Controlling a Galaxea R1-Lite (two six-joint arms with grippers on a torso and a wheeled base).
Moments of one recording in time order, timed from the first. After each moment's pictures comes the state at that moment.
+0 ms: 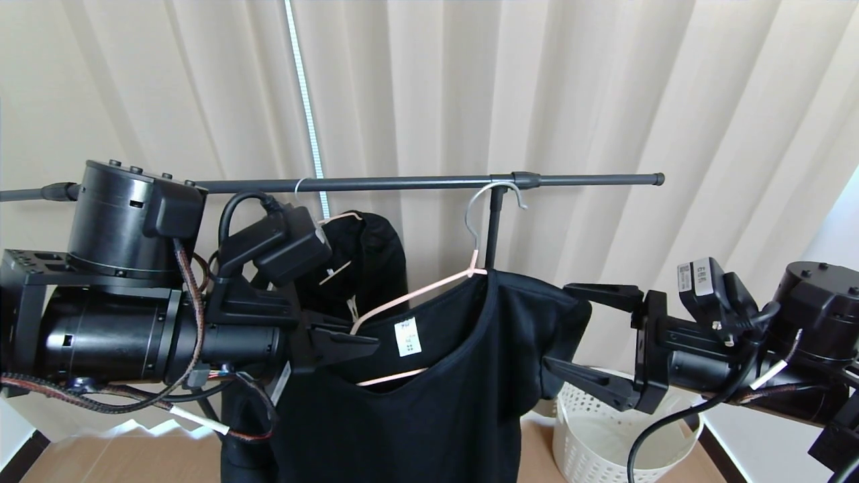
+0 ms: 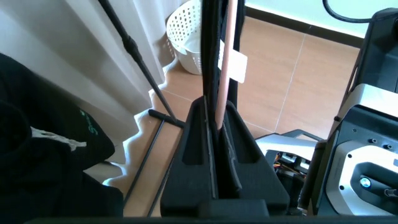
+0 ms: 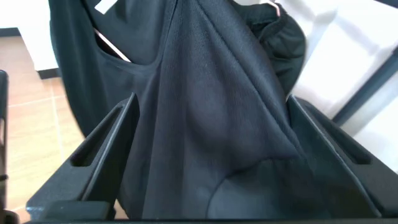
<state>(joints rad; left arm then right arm) -0.52 1.48 -0.91 0.00 -0.46 0.38 0.33 1.68 -0.38 -1.14 0.71 -0.23</state>
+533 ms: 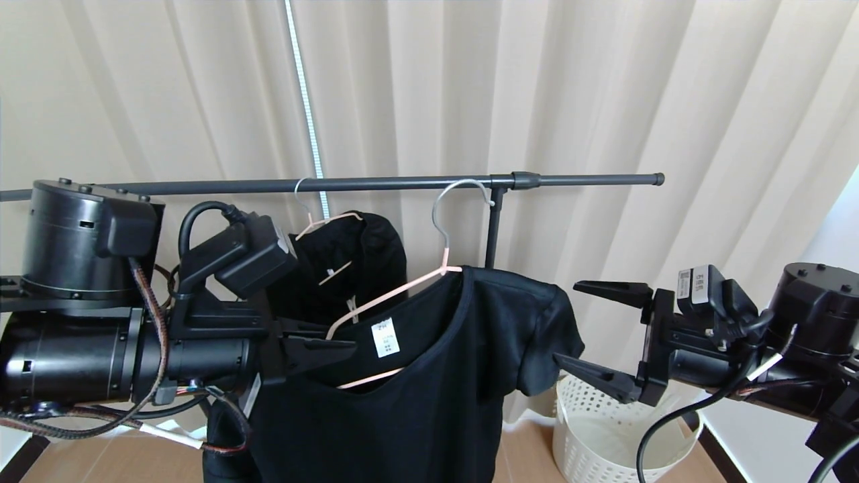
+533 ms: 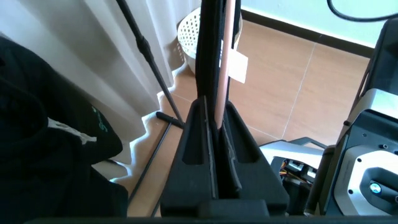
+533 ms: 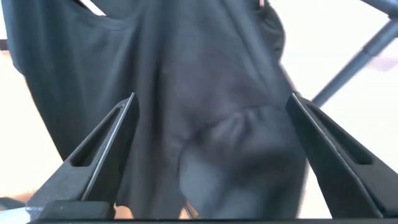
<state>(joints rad) -0.47 1.41 -0.81 -0.06 -0.47 0.38 0.26 1.70 -0.38 -1.14 0.72 -0.34</state>
